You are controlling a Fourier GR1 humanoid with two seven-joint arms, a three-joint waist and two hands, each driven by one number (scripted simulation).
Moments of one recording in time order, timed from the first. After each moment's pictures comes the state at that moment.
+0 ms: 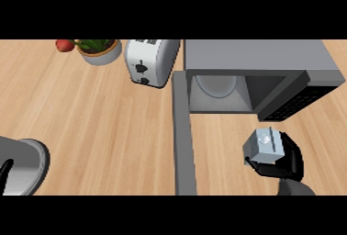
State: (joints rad) left arm 0.52 0.01 0.24 -2.19 0.25 -0.35 -0.16; right arm -0.21 -0.13 -0.23 -0.68 -0.18 0.20 -0.91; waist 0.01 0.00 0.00
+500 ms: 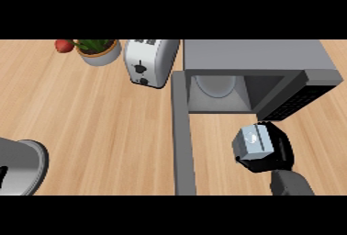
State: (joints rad) left arm 0.57 0.01 0.25 -2.20 0.26 -0.37 -0.19; right arm -0.21 -0.11 -0.11 -0.85 -0.16 0.29 -0.79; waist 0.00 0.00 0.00
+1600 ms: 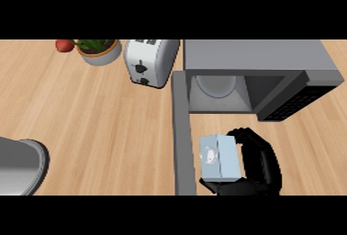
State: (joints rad) left arm 0.60 0.03 0.39 -2.17 0.39 -0.48 -0.18; right arm 0.09 0.00 0.29 -1.69 -0.14 -0.12 -0.26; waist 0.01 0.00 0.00
